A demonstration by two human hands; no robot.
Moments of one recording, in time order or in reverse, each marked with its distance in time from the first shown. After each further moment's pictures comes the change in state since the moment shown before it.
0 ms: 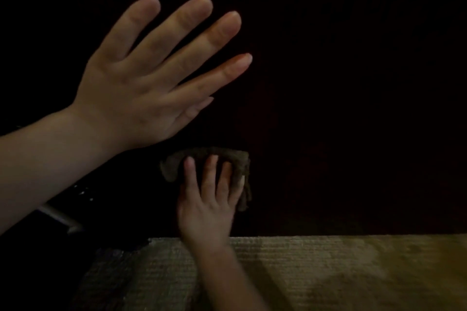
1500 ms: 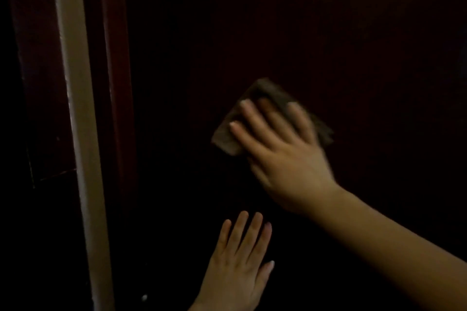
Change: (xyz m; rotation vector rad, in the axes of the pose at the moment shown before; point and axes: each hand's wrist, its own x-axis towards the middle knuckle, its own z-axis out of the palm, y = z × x) left_hand 0.031 0.024 -0.027 -0.155 -0.204 -0.688; right_hand 0.327 -0.045 -0.219 -0.363 0.234 -0.828
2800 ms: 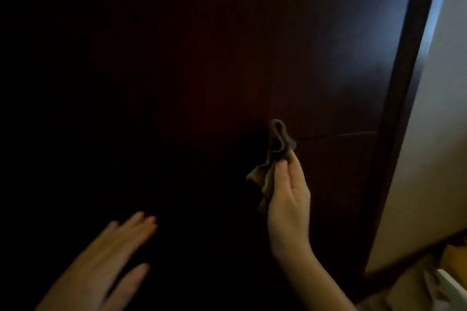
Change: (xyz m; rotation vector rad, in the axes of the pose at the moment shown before) left_hand 0.054 0.190 -0.011 -0.958 -0.288 -0.007; right_hand -0.291 0.145 -0.110 1.434 0.546 1.626
